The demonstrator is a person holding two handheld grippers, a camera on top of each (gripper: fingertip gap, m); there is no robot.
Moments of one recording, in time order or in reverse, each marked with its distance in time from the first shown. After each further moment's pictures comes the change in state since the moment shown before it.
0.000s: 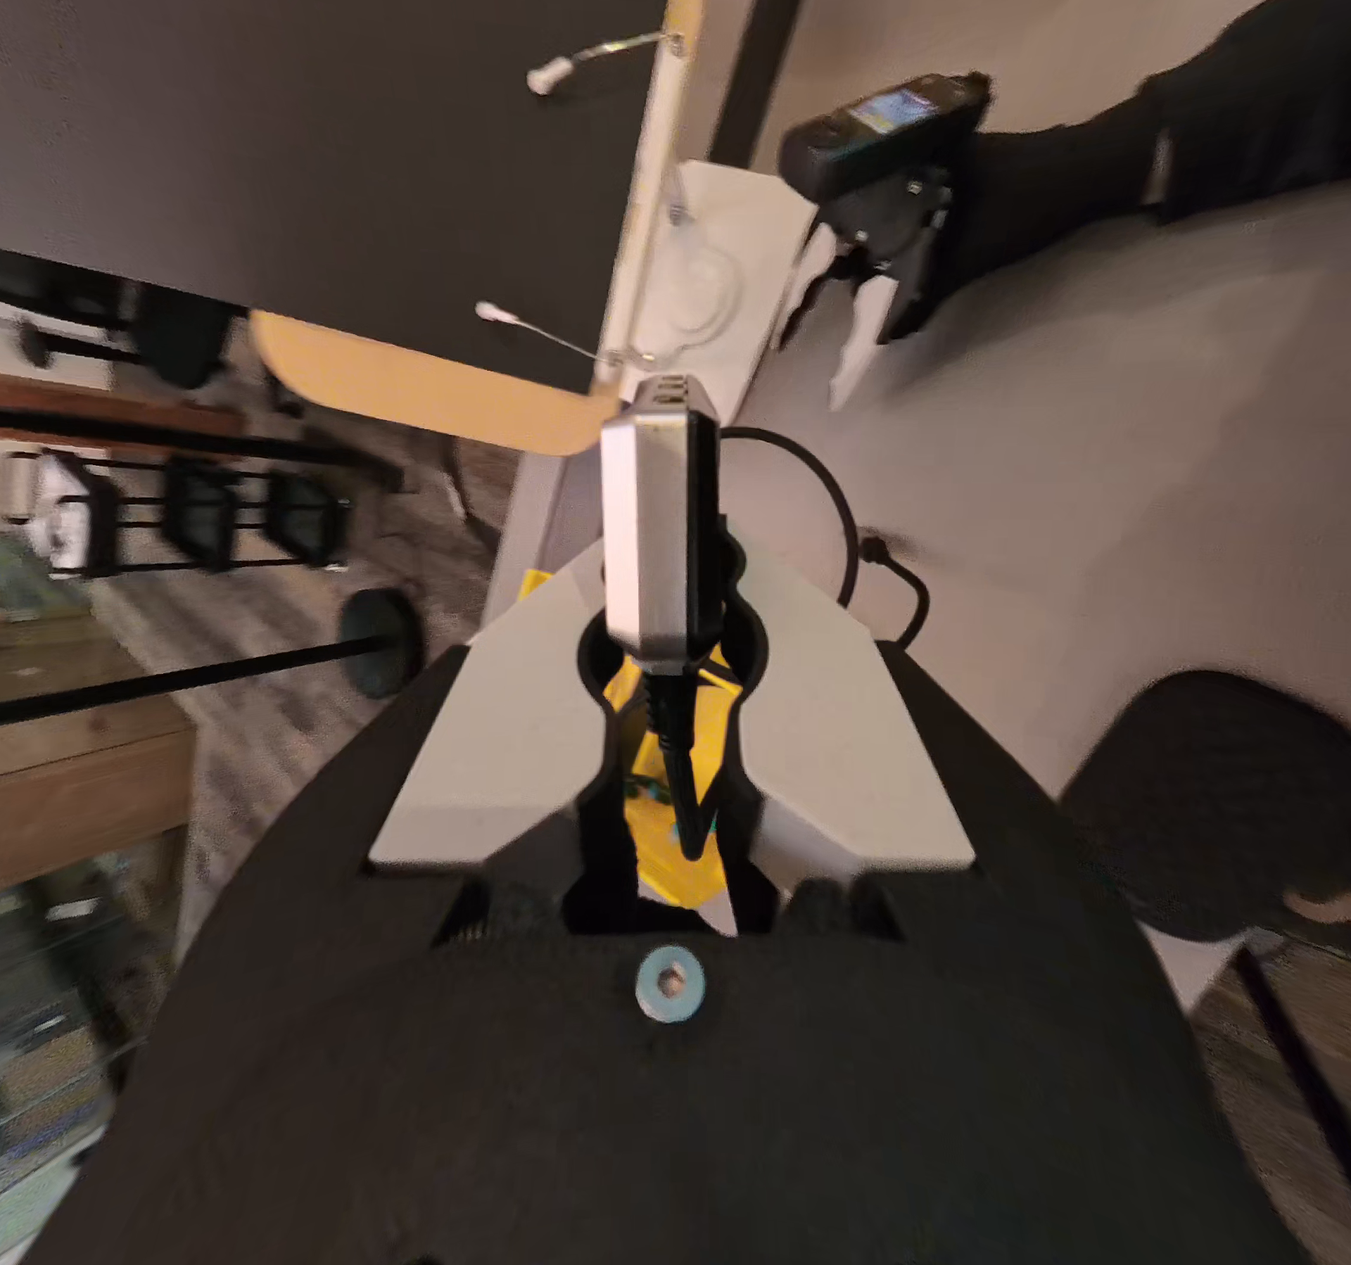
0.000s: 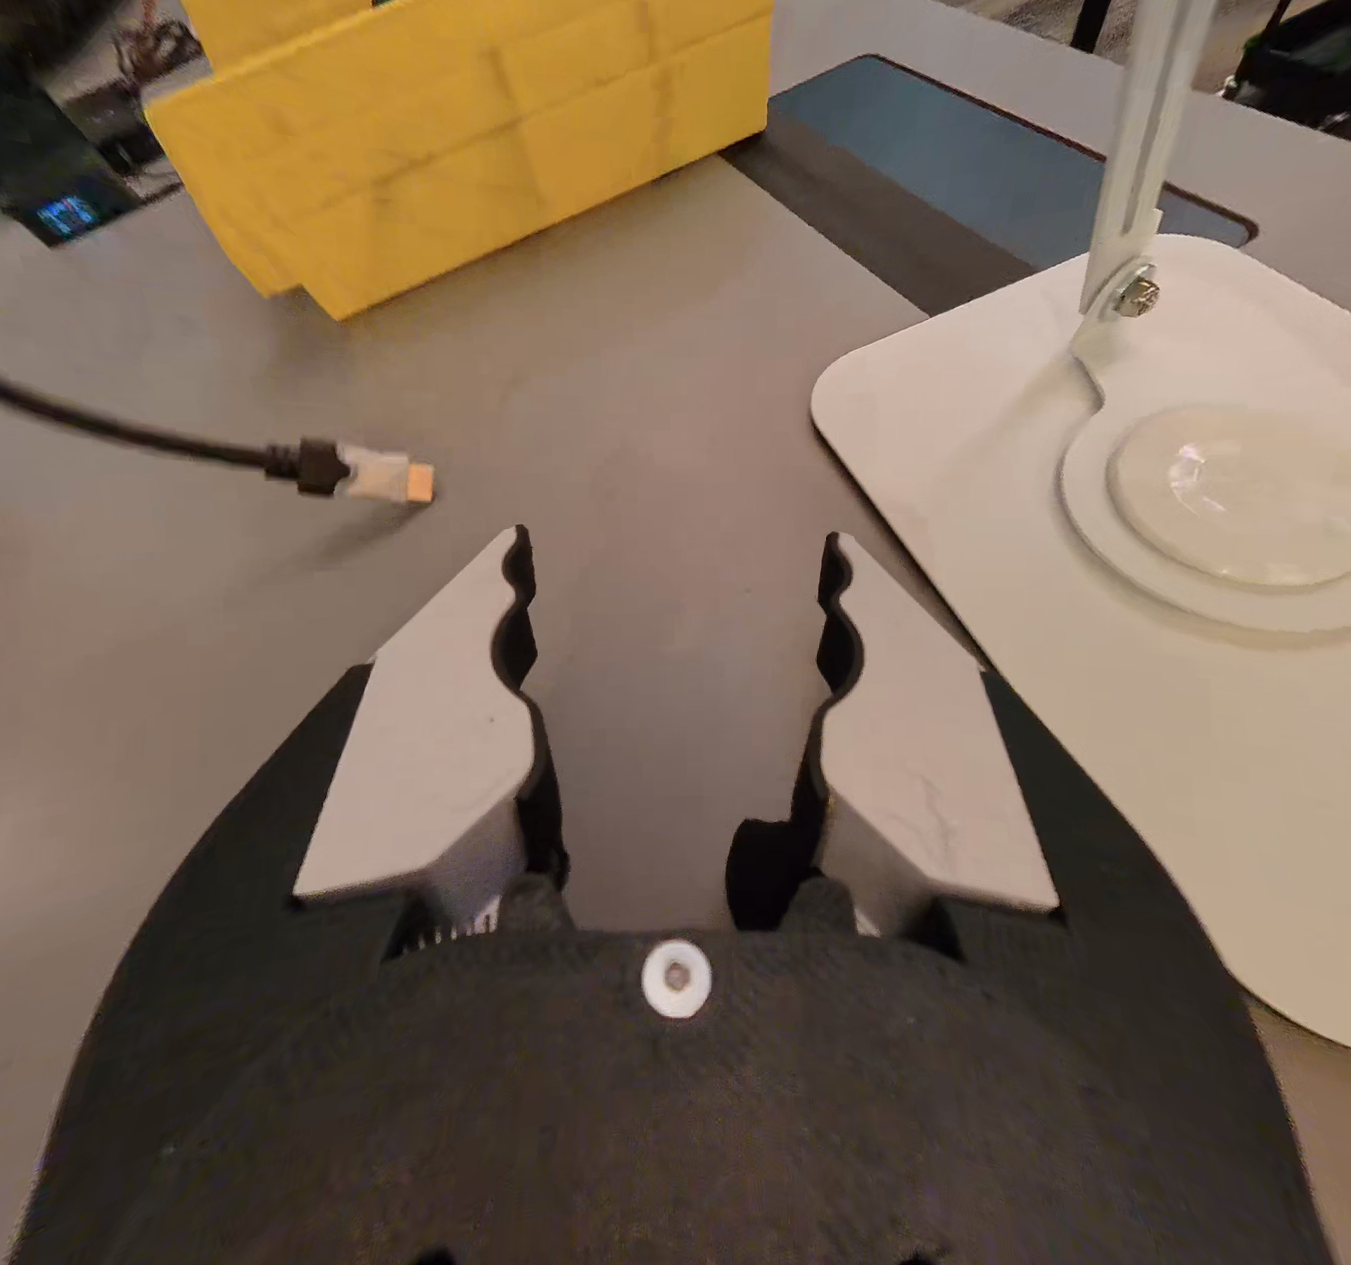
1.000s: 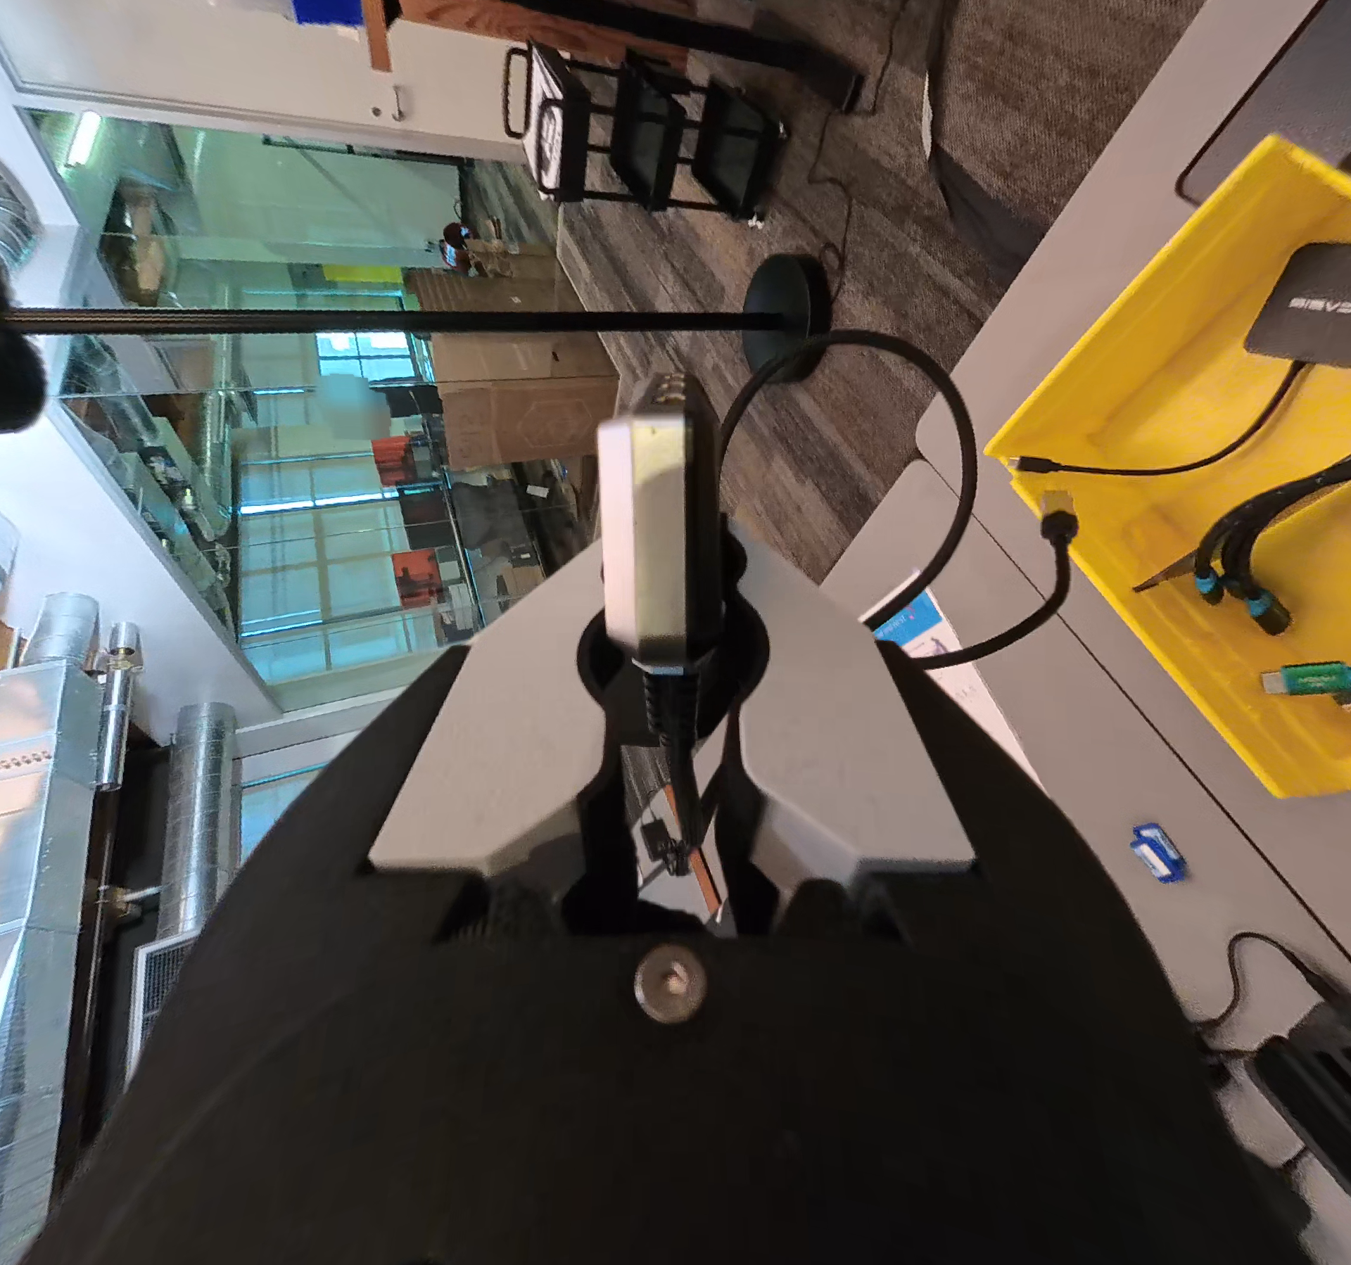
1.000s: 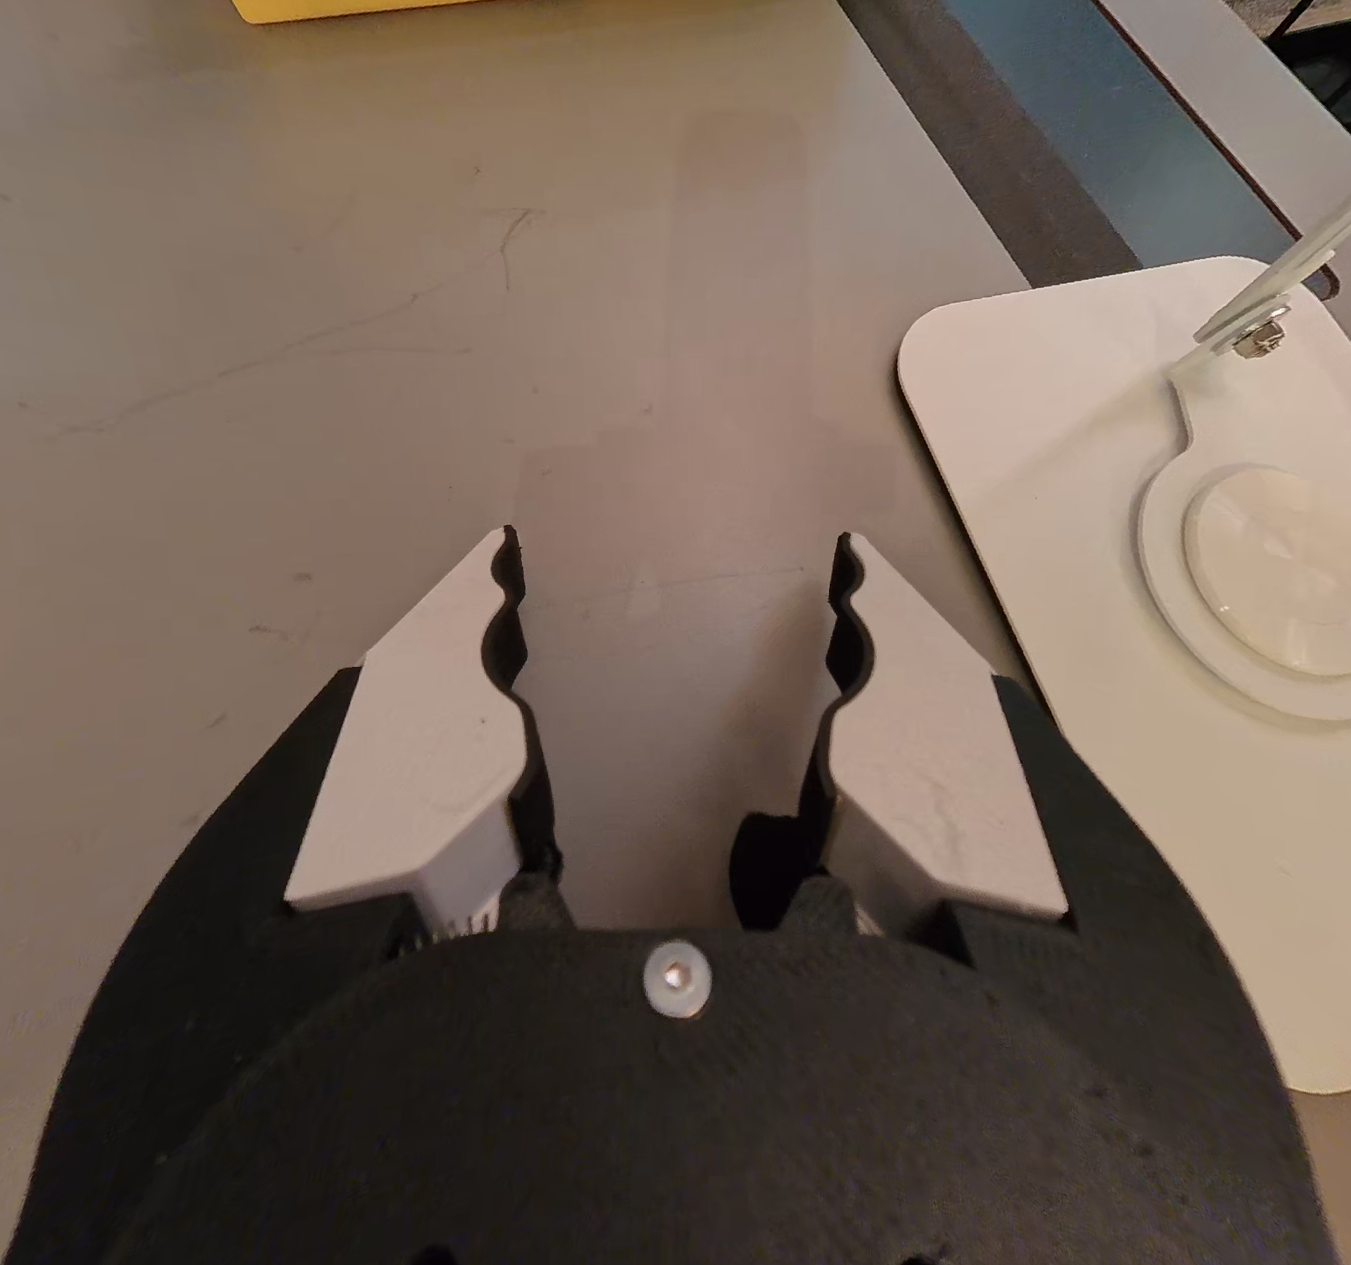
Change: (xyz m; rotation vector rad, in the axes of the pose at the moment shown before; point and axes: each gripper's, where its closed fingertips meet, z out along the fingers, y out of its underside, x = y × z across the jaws) left arm -0.246 0.168 -0.023 -0.458 -0.628 0.063; right arm -0.016 0.029 0.020 -0.205 0.077 -0.275
